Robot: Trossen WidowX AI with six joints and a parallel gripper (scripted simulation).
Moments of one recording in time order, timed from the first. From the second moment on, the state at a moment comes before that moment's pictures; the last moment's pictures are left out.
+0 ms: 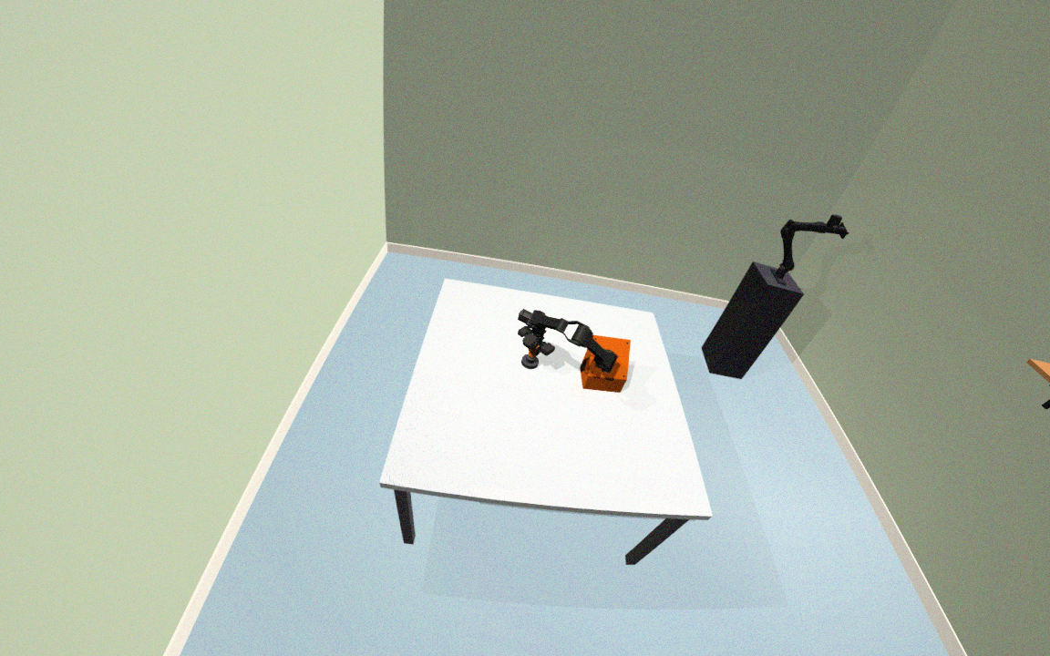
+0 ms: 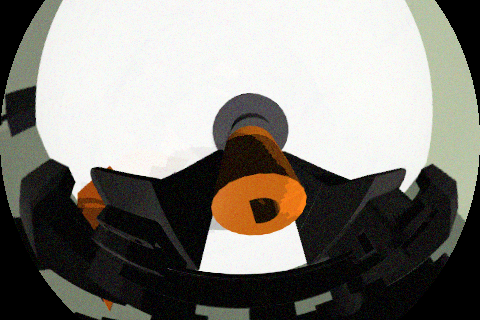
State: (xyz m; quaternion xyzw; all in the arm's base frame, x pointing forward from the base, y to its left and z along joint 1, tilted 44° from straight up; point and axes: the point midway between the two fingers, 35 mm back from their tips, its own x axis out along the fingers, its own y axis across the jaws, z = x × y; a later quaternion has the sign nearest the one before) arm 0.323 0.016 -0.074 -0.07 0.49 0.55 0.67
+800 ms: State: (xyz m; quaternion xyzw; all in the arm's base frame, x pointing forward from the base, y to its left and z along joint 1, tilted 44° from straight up) arm 0.327 0.017 -0.077 -0.11 0.45 0.58 0.67
